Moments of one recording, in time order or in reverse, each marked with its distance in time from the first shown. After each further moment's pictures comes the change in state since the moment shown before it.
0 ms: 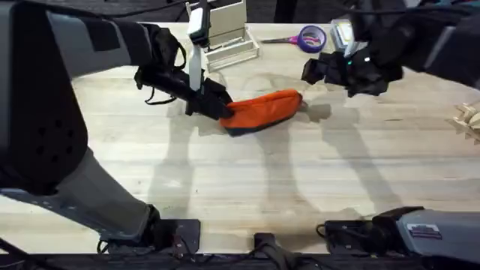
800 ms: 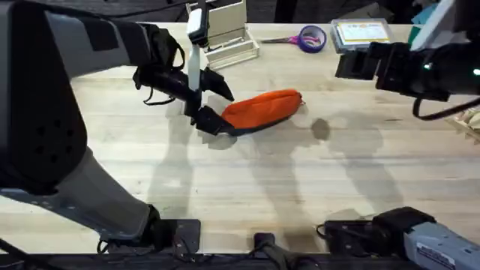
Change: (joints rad) left arm 0.005 0.000 0.000 -0.011 -0.005 -0.004; right arm 0.000 -0.437 0.000 -0.229 0.000 -0.092
